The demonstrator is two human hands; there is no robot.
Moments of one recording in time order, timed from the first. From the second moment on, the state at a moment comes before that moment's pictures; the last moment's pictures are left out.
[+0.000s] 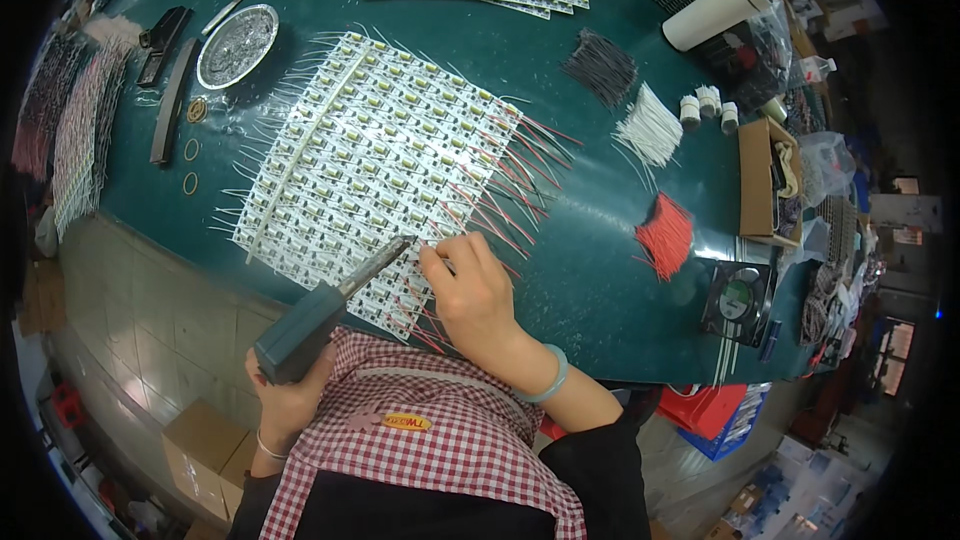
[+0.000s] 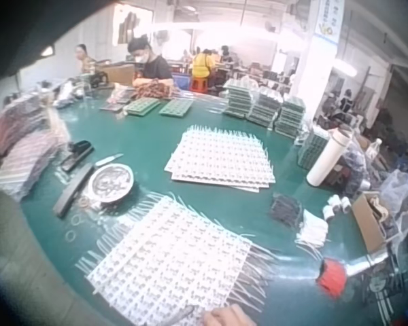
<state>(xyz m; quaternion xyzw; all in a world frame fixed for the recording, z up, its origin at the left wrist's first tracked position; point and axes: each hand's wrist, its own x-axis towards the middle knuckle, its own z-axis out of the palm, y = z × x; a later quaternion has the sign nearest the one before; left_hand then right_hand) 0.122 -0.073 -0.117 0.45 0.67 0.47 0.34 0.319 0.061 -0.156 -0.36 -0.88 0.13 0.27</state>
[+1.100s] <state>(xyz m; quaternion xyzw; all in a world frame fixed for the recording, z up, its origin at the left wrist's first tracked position) 0.117 -0.086 -0.119 0.44 0.69 0.48 0.33 0.314 0.057 -0.152 -0.36 -0.88 0.09 0.31</state>
